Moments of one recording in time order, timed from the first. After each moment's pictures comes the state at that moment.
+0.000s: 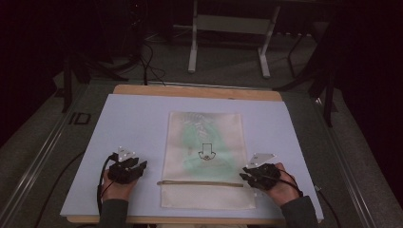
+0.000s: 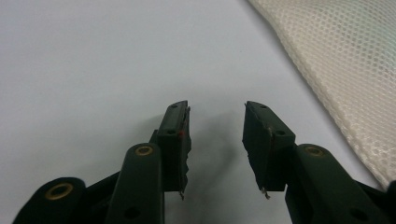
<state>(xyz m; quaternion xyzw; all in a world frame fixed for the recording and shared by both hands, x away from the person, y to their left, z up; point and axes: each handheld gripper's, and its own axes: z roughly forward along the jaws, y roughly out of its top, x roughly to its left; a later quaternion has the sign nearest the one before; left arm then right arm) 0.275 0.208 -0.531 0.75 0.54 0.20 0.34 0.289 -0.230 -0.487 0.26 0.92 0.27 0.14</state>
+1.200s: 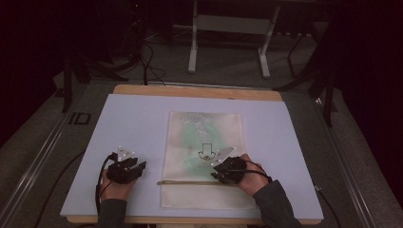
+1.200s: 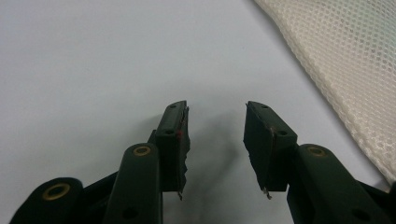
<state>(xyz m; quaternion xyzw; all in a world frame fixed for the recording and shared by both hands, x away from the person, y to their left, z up) 0.274 0.211 -0.531 0.75 0.54 0.20 0.33 0.305 -0.139 -0.485 0.15 0.95 0.25 0.10</state>
